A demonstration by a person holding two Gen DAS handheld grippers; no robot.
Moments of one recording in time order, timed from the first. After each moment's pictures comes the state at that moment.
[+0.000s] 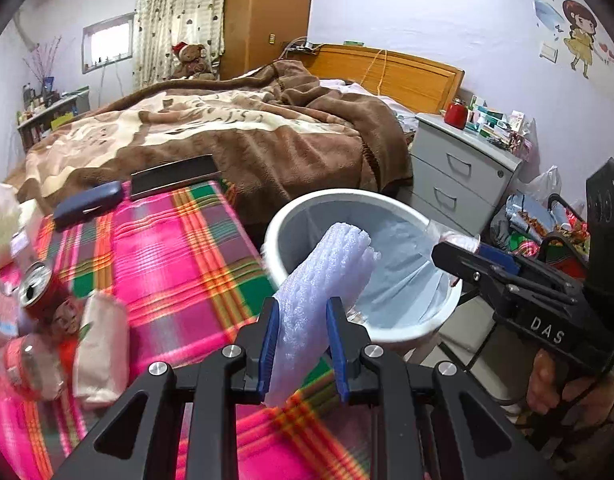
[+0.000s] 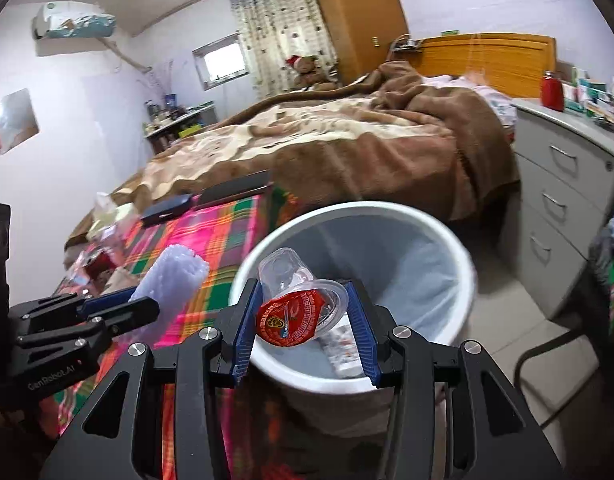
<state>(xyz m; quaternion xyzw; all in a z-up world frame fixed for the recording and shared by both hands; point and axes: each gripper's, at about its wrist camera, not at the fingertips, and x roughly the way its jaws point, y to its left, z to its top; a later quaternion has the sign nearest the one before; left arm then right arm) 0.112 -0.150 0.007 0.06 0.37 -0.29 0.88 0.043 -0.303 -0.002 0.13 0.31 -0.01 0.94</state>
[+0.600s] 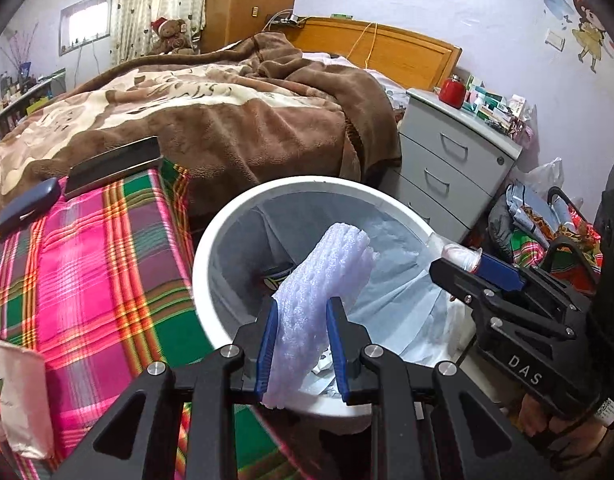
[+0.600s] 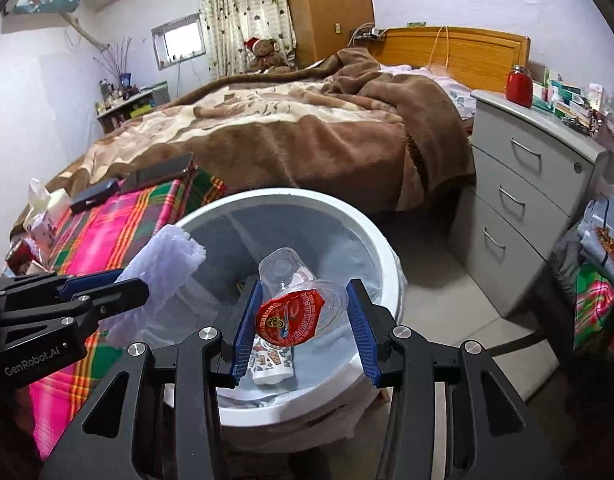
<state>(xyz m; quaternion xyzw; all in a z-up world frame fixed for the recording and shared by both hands) 0.159 -0.221 -0.029 0.06 0.41 -0.31 0.85 0.064 -0.335 -0.025 0.08 0.35 -0.08 0.93</state>
